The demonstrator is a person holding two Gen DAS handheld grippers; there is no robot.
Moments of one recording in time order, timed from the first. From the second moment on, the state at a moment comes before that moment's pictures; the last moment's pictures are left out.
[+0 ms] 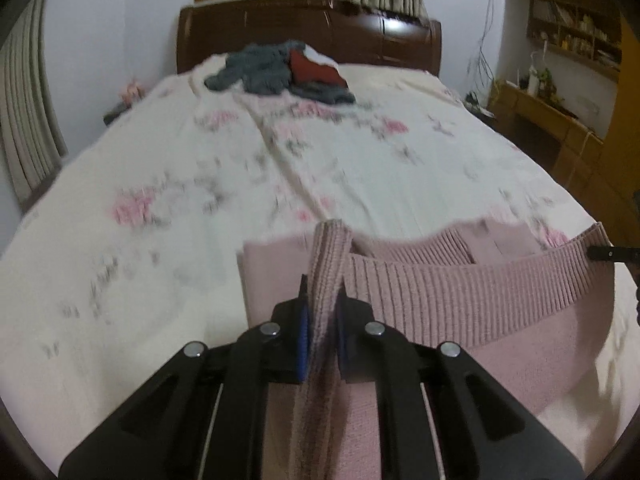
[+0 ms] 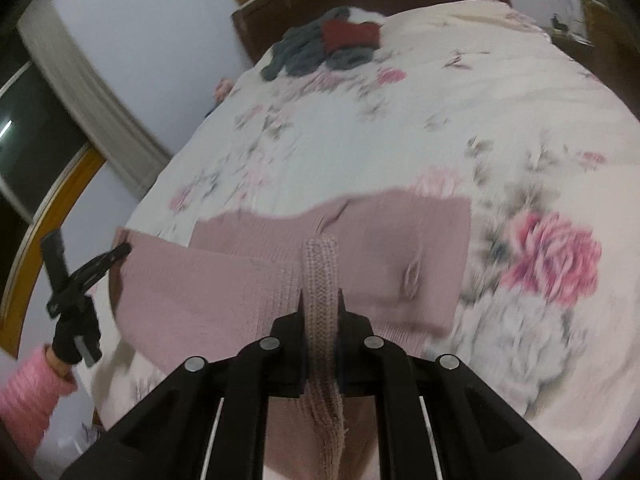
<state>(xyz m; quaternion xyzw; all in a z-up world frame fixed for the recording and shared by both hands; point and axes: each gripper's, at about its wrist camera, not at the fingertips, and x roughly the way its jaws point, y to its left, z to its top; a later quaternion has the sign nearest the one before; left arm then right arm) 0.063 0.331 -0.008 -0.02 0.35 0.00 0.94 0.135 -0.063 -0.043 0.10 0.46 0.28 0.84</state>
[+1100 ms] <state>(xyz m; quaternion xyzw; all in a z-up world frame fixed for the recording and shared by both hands) 0.193 0.364 -0.122 -0.06 0.45 0.08 0.89 0.268 -0.040 -0.134 0.09 0.52 0.13 0.84</state>
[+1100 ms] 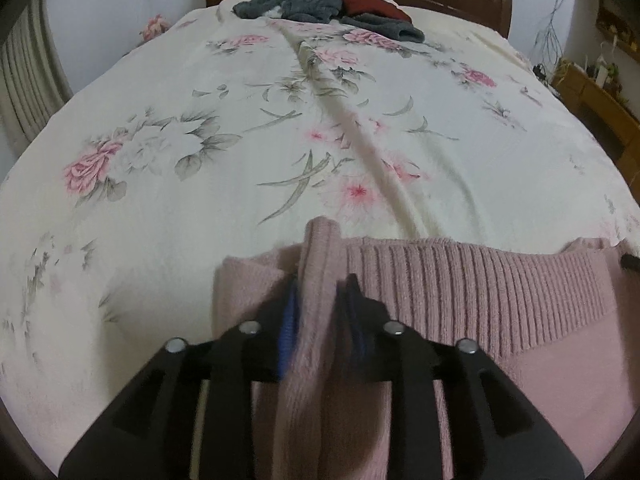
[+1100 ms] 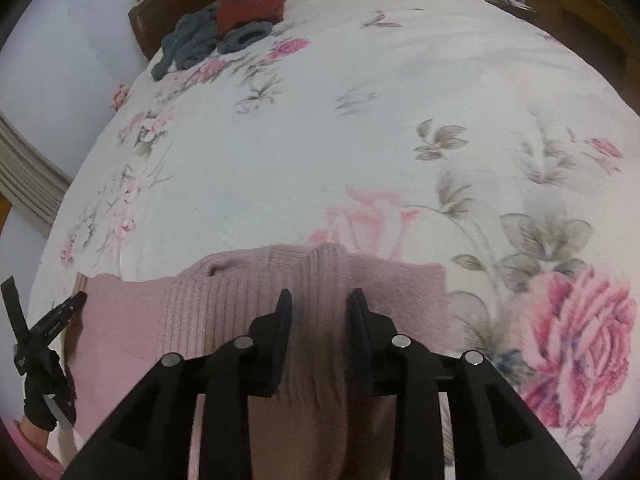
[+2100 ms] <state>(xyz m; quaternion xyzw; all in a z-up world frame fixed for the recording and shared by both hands) 0.056 0.302 -0.136 -0.05 0.51 -0.04 0.86 0.101 -0.084 -0.144 0.13 0.60 0.23 0.75</state>
